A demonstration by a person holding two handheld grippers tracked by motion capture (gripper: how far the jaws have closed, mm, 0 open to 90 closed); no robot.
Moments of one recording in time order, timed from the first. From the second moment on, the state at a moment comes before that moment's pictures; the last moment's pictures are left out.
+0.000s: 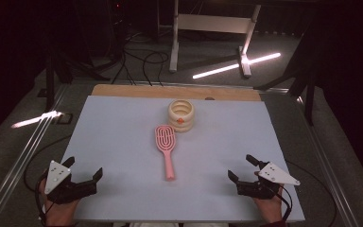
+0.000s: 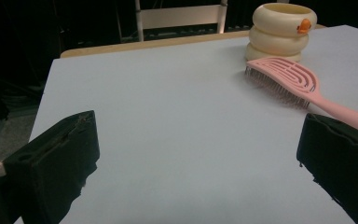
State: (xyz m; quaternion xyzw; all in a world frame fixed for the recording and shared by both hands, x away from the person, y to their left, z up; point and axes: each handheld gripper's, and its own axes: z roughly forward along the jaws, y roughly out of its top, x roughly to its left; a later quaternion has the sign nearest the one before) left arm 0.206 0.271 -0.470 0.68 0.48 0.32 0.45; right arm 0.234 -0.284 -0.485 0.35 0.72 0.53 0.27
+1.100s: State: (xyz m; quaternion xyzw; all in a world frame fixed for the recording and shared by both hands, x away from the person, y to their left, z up) left arm 0.222 0.261 -0.469 0.70 0.50 0.30 0.40; right arm 0.230 -0.283 -0.487 0.36 0.72 0.53 0.27
